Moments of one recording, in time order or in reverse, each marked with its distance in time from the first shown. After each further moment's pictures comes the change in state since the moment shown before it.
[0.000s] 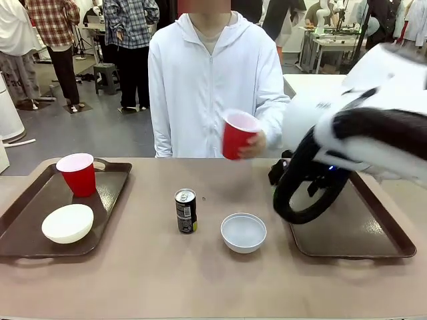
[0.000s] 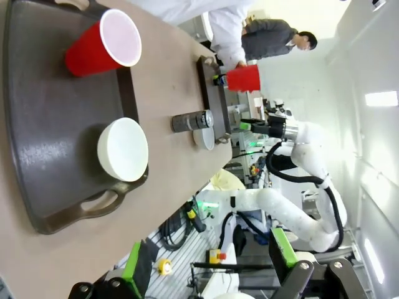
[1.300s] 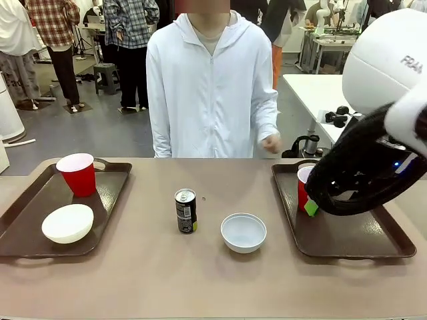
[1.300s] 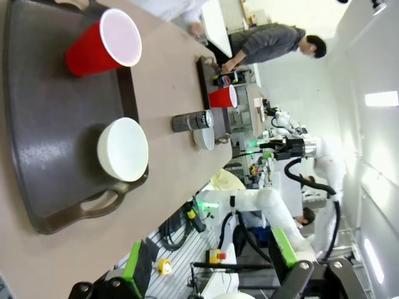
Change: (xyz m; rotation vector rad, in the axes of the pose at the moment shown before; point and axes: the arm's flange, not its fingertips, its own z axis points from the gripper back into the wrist) left arm 0.000 0.000 0.000 0.000 0.000 0.001; right arm -0.062 -0.021 0.096 0.084 0.212 0.085
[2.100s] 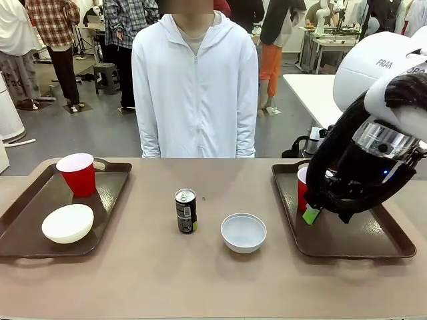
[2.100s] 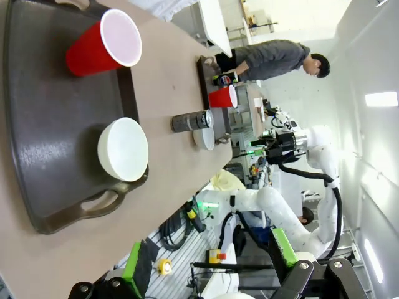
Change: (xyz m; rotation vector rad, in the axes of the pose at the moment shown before) left arm 0.000 0.000 0.000 0.000 0.000 0.000; right arm 0.017 -0.021 -0.028 0.052 0.085 0.040
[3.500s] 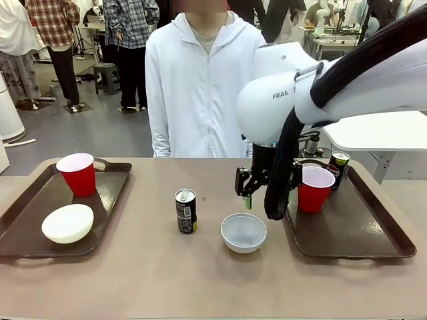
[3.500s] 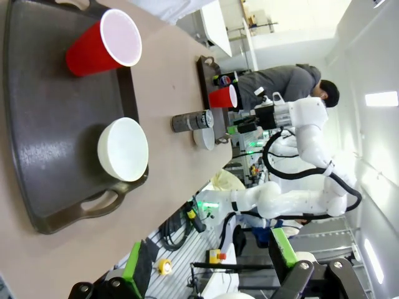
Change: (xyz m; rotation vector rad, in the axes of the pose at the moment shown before) left arm 0.000 0.000 0.000 0.000 0.000 0.000; right arm 0.144 0.093 -0.084 -0.296 0.092 -0.128
